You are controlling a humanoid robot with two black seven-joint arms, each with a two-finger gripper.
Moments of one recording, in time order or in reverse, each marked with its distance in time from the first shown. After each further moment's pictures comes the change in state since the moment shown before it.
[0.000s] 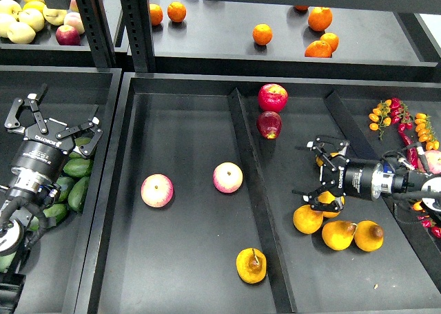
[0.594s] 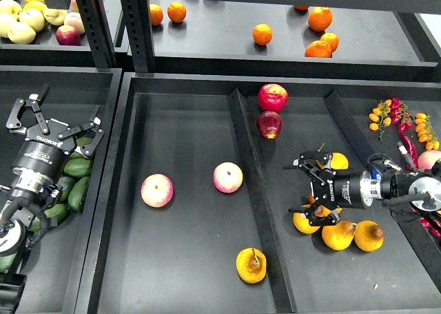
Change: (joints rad) left arm -0.001 0.000 0.013 0.001 -0.002 -0.001 -0.001; right arm 0.062 -0.002 -0.153 -0.003 -0.146 0.000 0.000
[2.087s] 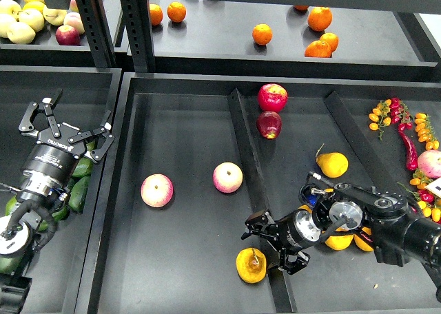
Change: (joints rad) left arm 0.001 0.000 0.037 0.008 0.000 -0.005 -0.003; right arm 0.048 0.384 -0.325 -0.276 -0.092 0.000 0.000
